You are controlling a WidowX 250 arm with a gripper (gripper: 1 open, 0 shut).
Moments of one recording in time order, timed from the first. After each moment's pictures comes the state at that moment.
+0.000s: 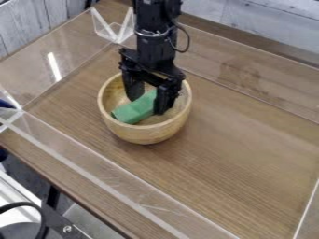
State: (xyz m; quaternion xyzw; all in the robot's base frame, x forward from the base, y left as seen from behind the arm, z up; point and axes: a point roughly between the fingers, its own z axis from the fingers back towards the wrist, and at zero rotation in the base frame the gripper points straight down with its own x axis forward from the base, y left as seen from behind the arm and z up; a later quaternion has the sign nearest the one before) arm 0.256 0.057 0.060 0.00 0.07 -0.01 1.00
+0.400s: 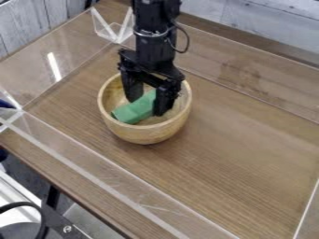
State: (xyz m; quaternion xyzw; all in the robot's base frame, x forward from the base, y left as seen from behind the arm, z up) arm 0.253 0.055 0.061 -0.01 0.07 -0.01 1.00
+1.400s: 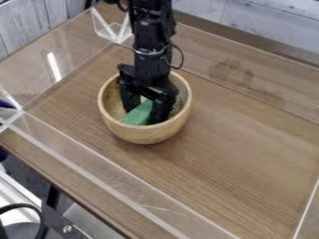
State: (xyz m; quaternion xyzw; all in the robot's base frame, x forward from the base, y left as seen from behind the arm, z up) arm 0.260 0.066 0.027 0.00 0.07 -0.01 1.00
